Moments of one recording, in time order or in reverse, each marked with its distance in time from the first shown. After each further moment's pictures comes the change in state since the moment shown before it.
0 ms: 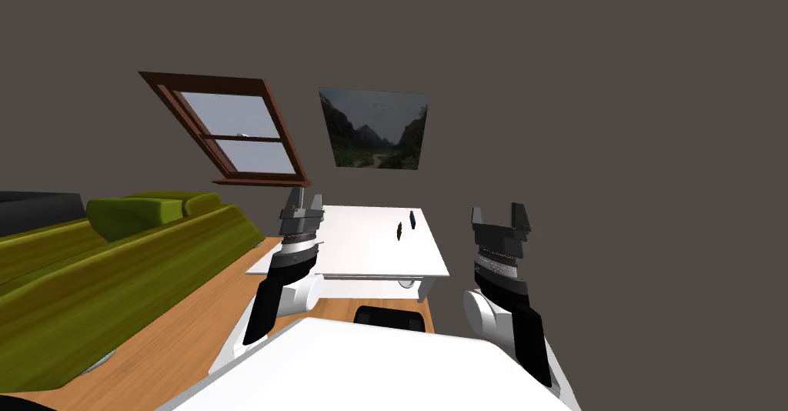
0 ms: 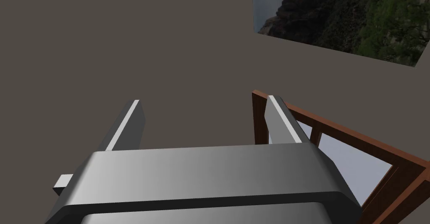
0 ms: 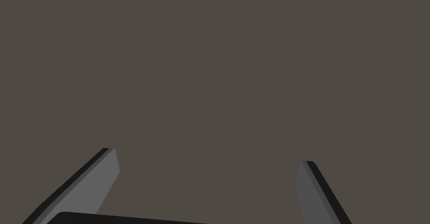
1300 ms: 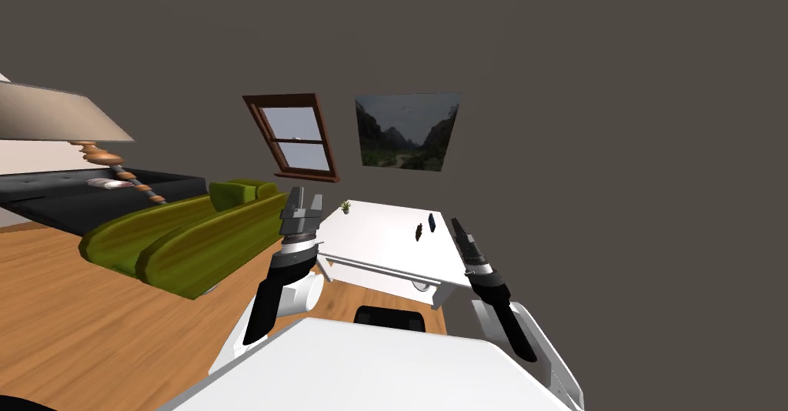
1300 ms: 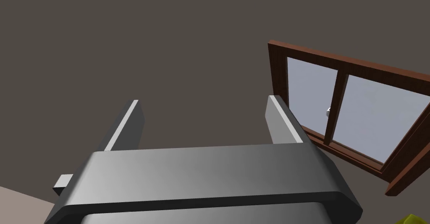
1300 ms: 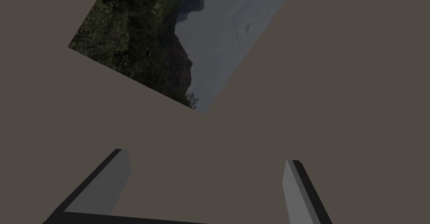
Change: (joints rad) left arm 0.000 0.000 0.000 0.000 0.000 0.000 0.000; right arm -0.048 -0.266 -0.015 0.304 0.317 -0.066 0.210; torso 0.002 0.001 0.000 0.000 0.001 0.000
